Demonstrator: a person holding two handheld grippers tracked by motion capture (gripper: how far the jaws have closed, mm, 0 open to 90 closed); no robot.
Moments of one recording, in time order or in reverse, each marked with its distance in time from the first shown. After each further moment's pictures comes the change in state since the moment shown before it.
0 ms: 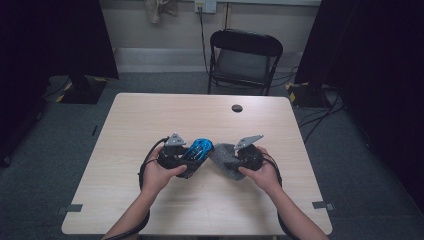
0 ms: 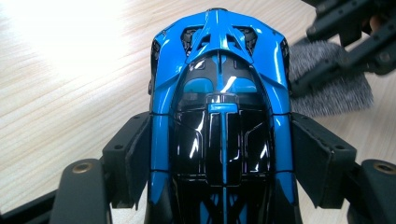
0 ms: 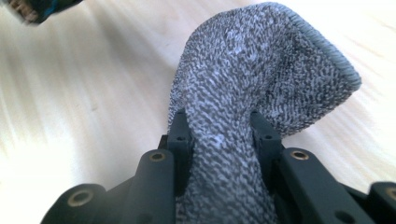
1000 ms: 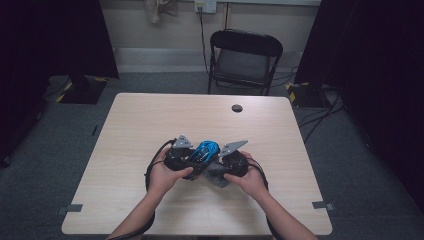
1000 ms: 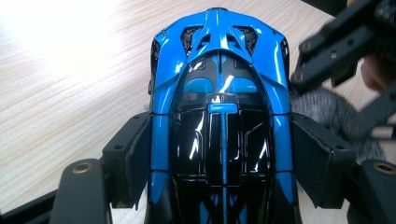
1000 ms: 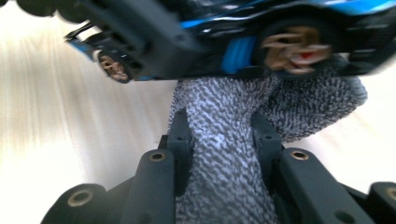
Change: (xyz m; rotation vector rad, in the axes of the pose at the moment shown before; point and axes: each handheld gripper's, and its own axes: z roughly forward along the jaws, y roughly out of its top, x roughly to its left) left arm -0.011 0.004 0.012 0.005 -0.016 0.015; right arm 0.041 0.016 0.024 -0.027 0.114 -0.069
